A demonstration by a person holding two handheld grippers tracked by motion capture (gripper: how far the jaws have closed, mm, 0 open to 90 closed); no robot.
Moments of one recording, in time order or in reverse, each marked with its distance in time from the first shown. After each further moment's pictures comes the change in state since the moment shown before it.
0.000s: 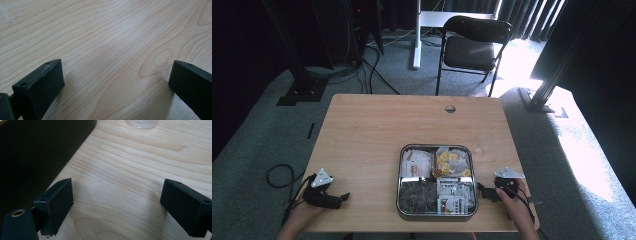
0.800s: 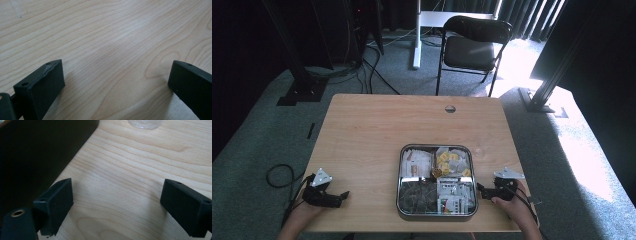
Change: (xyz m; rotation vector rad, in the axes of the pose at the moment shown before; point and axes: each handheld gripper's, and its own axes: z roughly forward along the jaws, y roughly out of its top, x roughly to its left) left arm 0.000 0.001 -0.001 0.007 0.046 -0.047; right arm 0.001 0.000 0.000 0.000 0.011 -0.013
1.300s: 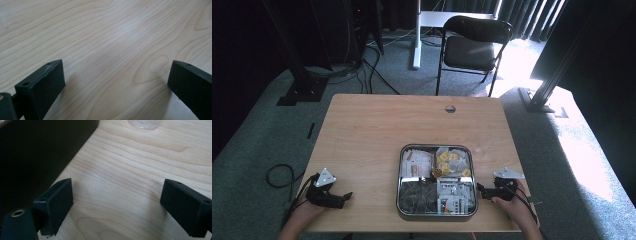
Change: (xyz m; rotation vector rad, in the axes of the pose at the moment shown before) left arm -0.010 0.007 0.003 -0.002 -0.042 0.056; right arm 0.000 0.000 0.000 0.001 0.000 0.001
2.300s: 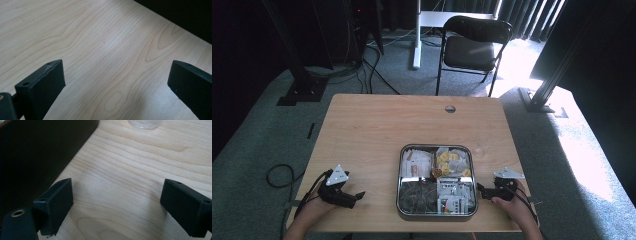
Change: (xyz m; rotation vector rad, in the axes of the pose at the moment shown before) left arm -0.029 0.036 0.000 -0.064 -0.102 0.106; right arm 0.000 0.000 0.000 0.000 0.000 0.000
